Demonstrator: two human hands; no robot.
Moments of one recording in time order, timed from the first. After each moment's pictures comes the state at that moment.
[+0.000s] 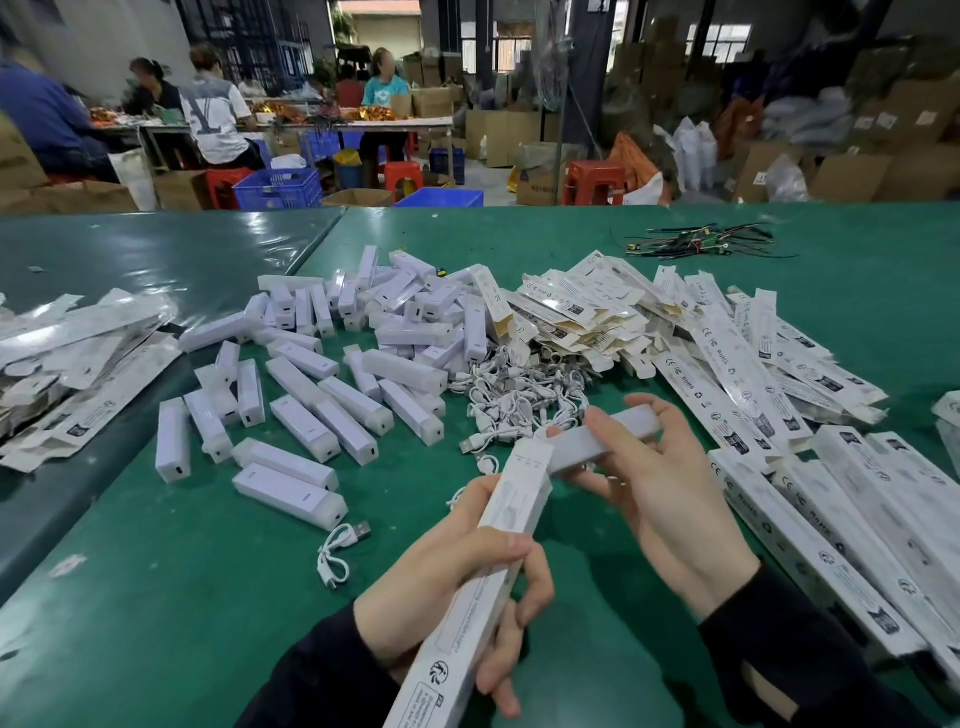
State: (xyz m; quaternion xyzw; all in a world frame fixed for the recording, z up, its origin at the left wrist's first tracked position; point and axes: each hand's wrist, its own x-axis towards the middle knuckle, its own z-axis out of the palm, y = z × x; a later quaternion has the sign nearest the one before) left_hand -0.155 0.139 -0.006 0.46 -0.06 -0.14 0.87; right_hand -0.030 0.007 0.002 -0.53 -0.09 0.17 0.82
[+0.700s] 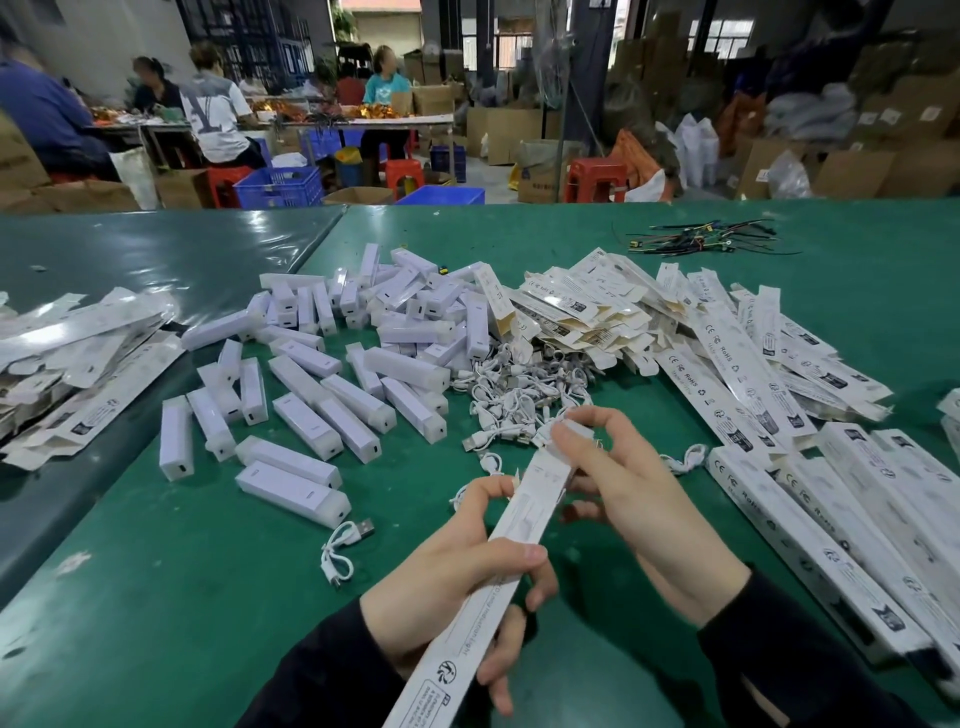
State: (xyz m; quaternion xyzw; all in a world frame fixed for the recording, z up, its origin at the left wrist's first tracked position) left_hand -0.150 0.139 -0.011 0.48 -0.03 -0.15 0.86; right_hand -0.045 0.010 0.001 -0.65 -0.20 0.25 0.69
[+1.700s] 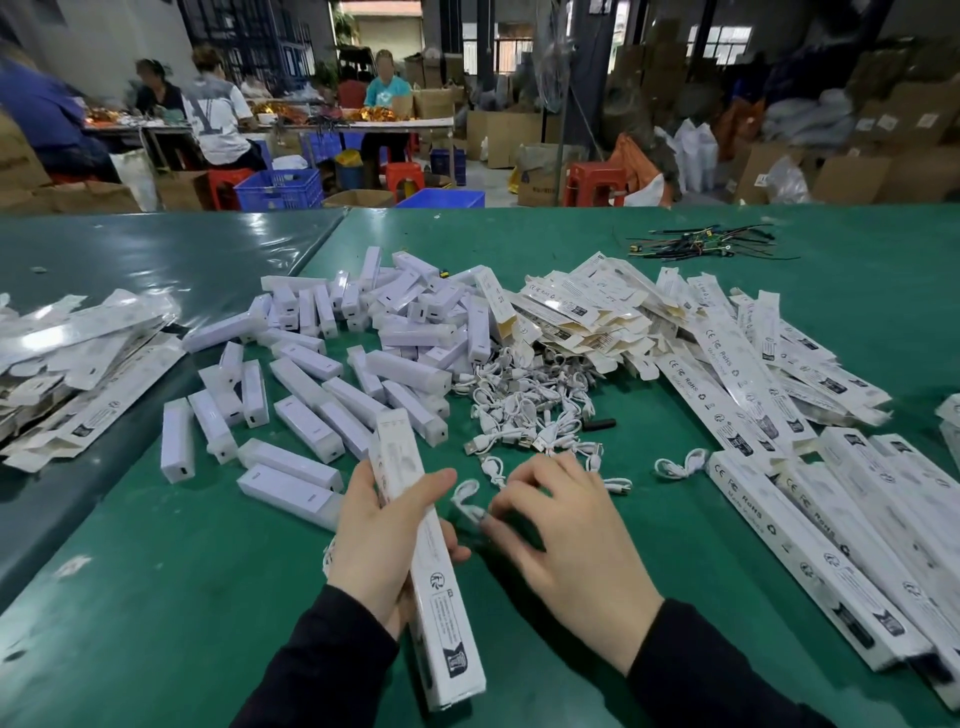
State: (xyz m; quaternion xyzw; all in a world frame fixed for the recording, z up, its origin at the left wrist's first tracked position) left_hand -0.145 0.157 -0.018 0.50 0.29 0.26 0.77; right_hand -0.063 0.027 -0.033 -0.80 -0.49 -0.16 0.29
